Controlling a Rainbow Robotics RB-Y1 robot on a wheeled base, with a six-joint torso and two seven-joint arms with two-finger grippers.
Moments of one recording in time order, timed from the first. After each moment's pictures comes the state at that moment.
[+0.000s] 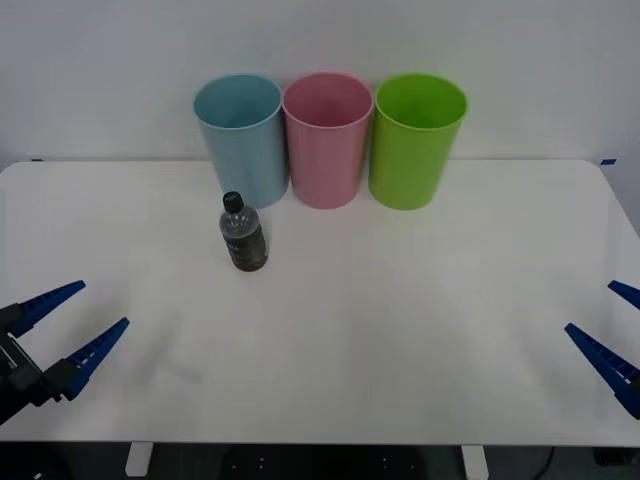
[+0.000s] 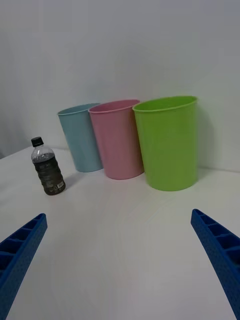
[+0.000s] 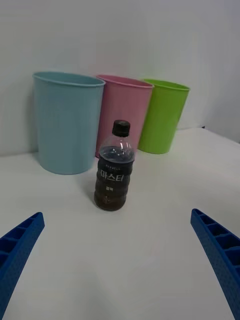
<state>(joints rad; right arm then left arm) 0.35 -0.40 -0.52 -1.66 0.96 -1.22 0.00 0.27 0.38 0.46 -1.60 -1.08 -1.15 0.02</state>
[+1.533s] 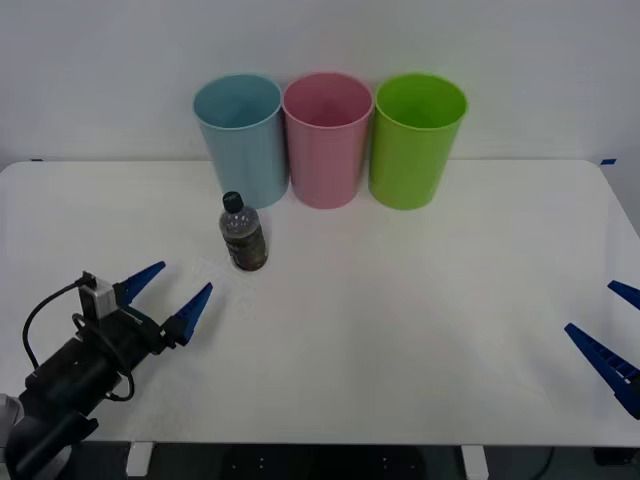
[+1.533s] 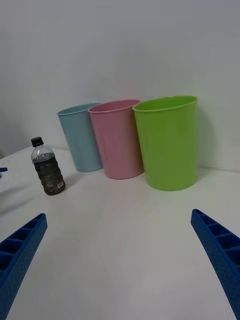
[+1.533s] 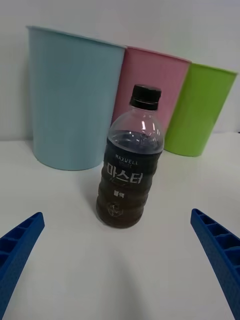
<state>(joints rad) 0.35 -0.40 -0.52 -1.66 0.96 -1.22 0.00 0.01 0.17 0.33 -1.31 -1.17 -0.93 -0.20</state>
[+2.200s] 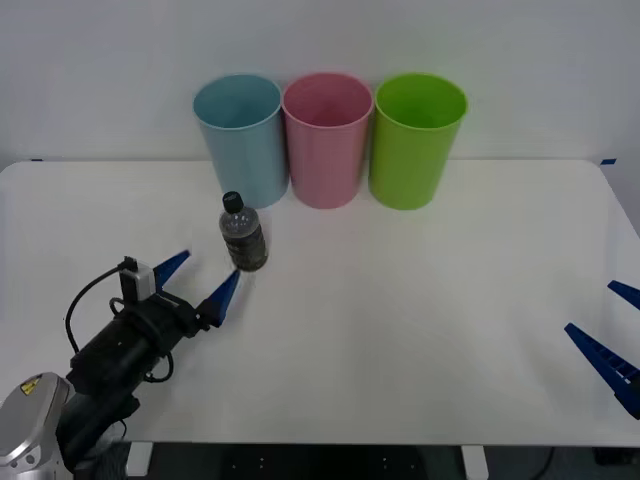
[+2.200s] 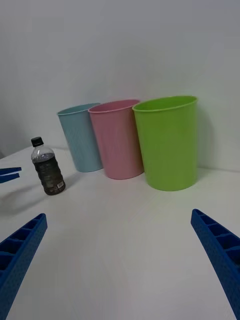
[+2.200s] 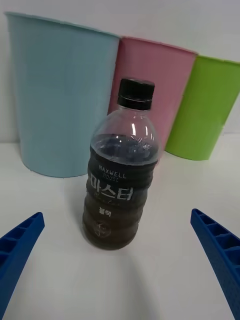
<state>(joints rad) 0.35 -0.40 -0.52 -1.66 0.96 -1.22 0.00 -0.05 0.09 0.28 -1.31 -1.26 -0.80 -0.21</state>
